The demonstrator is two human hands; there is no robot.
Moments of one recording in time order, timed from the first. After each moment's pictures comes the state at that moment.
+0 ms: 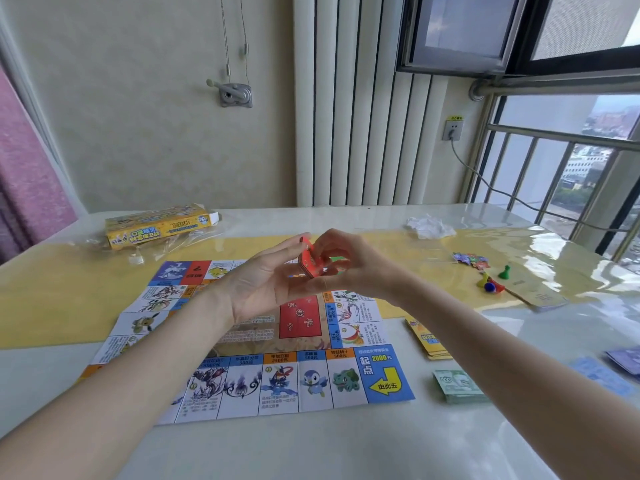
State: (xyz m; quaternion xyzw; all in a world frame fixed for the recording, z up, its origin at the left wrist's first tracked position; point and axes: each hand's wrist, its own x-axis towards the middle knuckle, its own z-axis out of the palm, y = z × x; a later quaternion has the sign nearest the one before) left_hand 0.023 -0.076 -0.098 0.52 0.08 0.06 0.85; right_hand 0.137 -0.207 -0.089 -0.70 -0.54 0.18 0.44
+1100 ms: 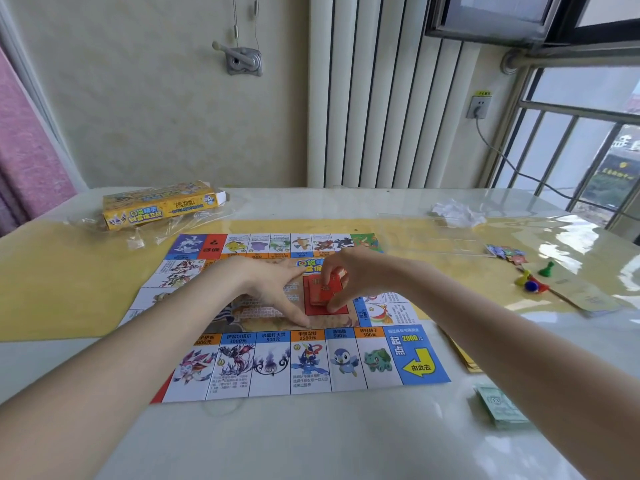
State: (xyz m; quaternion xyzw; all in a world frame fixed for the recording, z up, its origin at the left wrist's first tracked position) left_hand 0.052 -0.022 -0.116 0.95 0.17 -0.25 0.12; right_hand 0.163 -0.157 -0.112 -0.80 -0.57 0.15 0.06
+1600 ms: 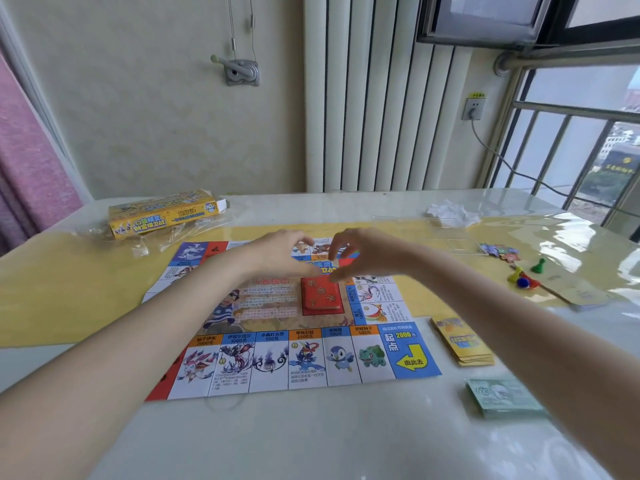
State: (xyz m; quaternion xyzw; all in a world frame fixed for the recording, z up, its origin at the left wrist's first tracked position) left_hand 0.049 -0.040 -0.089 0.96 0.17 0.00 0.23; right_hand 0.164 -0.175 -0.084 -0.81 -0.55 0.12 0.14
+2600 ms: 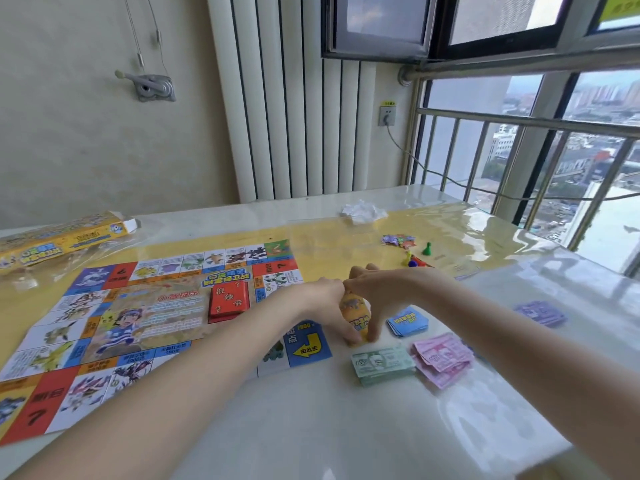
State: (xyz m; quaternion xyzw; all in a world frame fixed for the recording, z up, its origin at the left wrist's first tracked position) left_hand 0.135 -0.198 -0.121 0.97 0.06 -0.18 0.17; right_hand 0.191 -0.313 -0.096 -0.85 -0.48 0.17 -0.13
